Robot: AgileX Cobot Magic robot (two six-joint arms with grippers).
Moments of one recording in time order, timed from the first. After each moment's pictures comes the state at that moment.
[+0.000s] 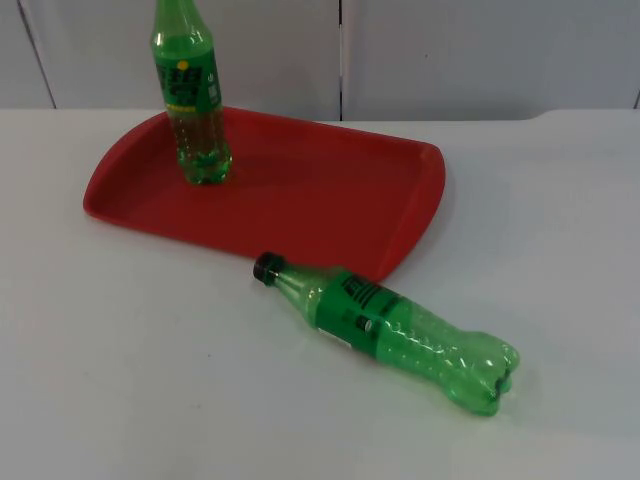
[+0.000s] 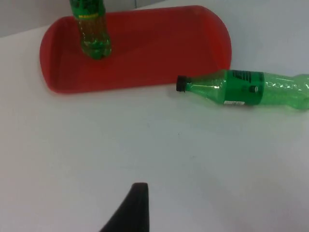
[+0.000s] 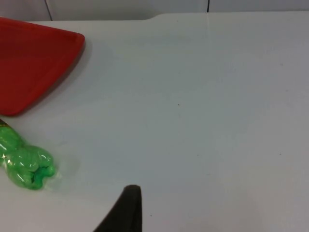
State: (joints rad) right arm 0.04 0.00 -0.52 -0.01 1.08 0.01; left arm -0.44 0.00 -0.50 -0.05 1.08 0.03
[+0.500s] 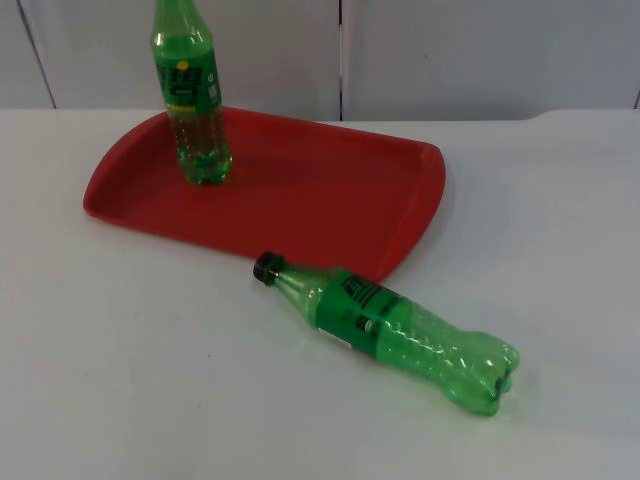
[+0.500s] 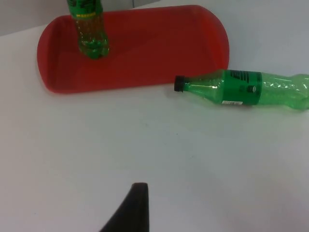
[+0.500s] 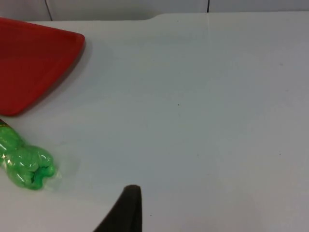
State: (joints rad) right arm 0.04 0.00 -0.52 -0.01 1.08 0.01; left arm -0.44 0.00 -0.50 -0.05 1.08 0.03
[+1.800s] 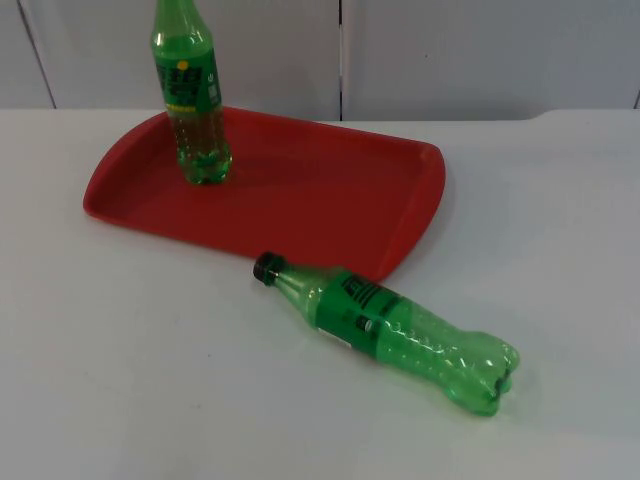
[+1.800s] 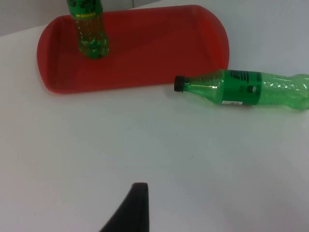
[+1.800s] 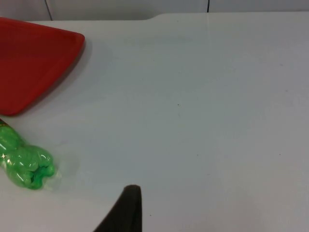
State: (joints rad) right arm 0.04 0.00 -0.52 -0.01 1.08 0.01; left arm -0.44 0.00 -0.50 -0.05 1.08 0.03
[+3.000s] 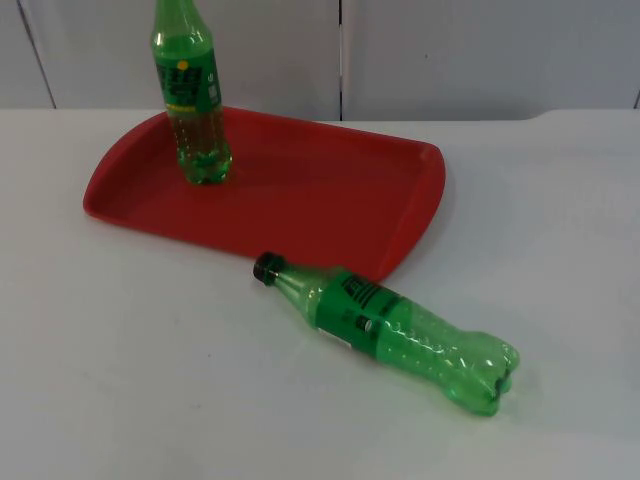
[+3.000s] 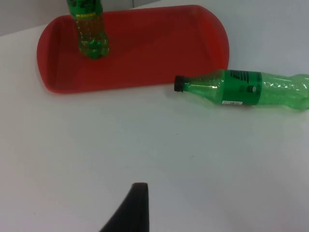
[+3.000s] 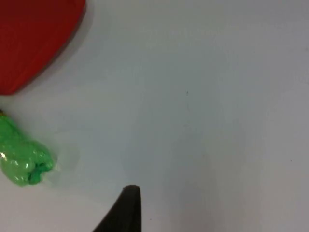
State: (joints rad) right arm 0.04 0.61 -0.75 0.02 0.96 -0.07; left arm -0.44 0.00 -0.50 -0.05 1.08 0.03
